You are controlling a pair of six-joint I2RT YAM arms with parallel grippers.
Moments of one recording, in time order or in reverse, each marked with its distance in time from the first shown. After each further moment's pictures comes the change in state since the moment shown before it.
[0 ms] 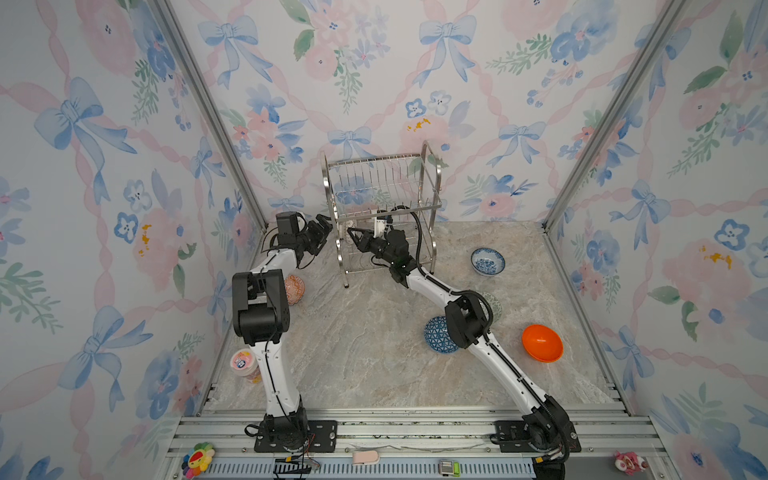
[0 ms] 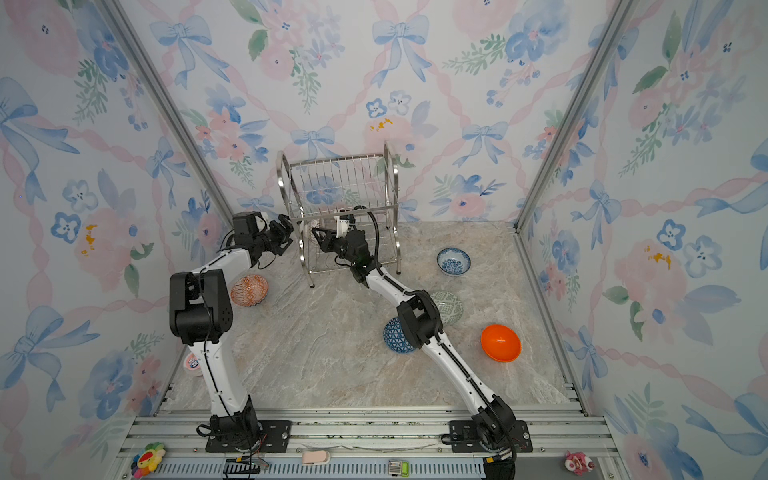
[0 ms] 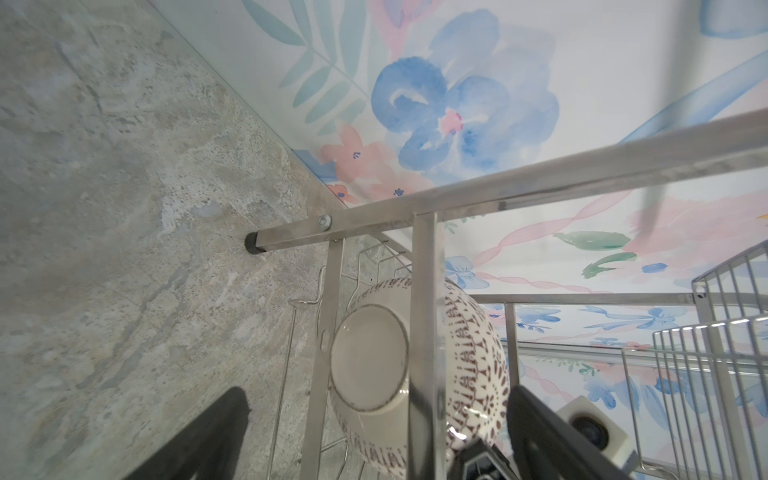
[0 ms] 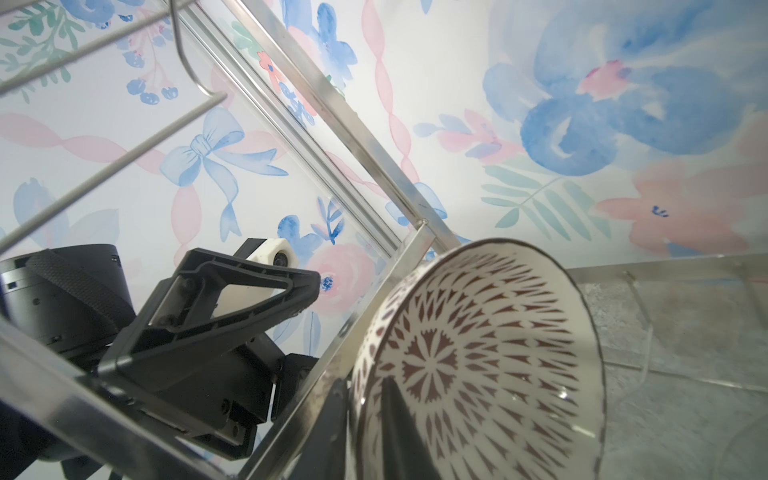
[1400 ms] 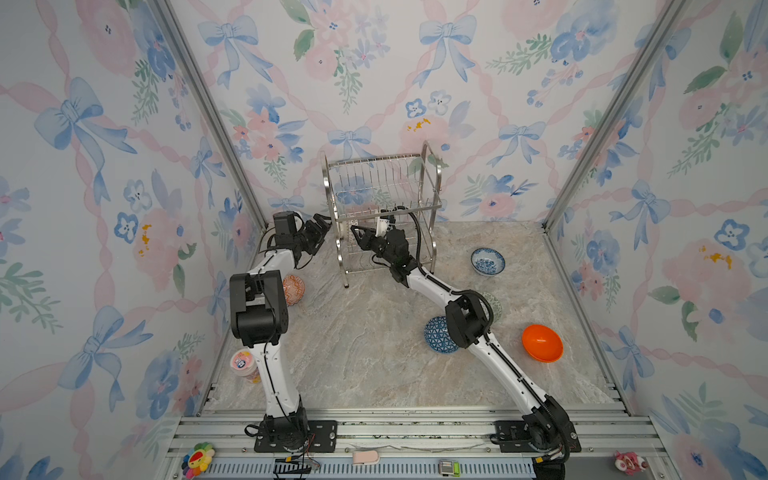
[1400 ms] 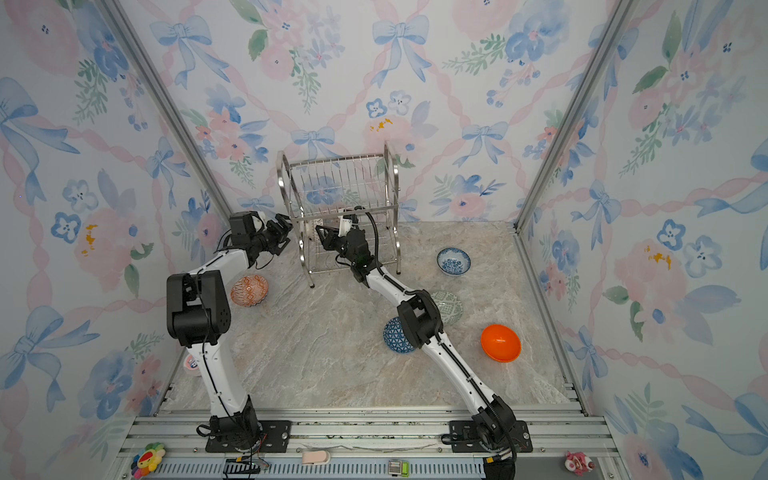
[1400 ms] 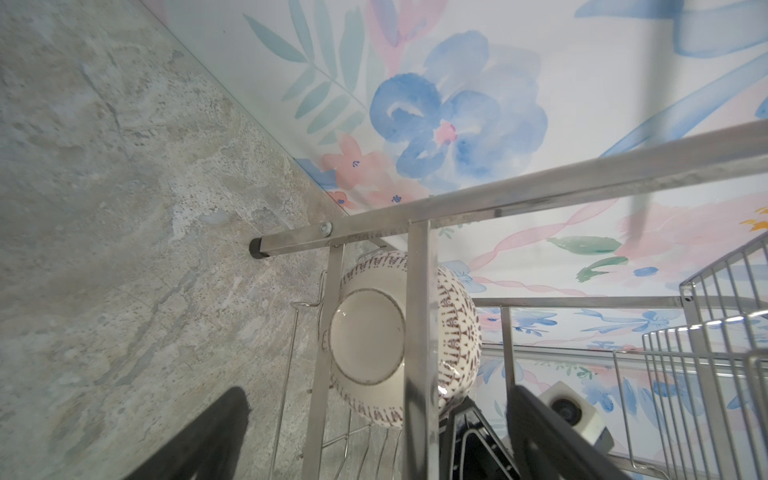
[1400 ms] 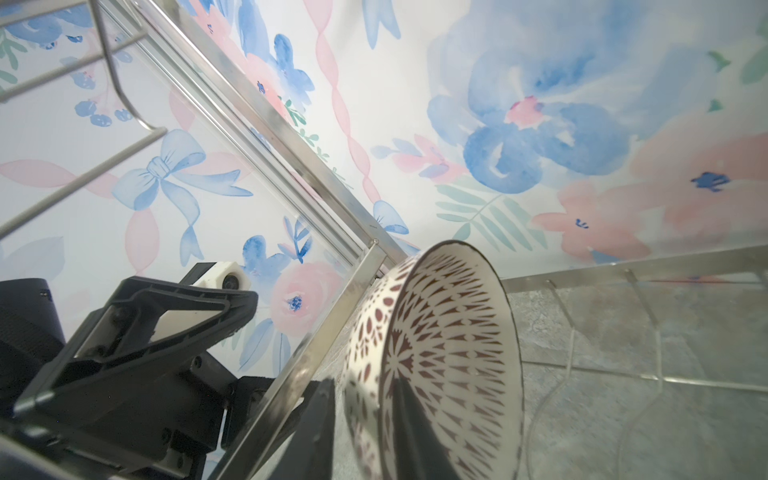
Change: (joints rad) left arm 0.009 -0.019 -0.014 0.004 0.000 0.000; right arm -0.006 -0.011 -0.019 -0.039 0.113 -0.017
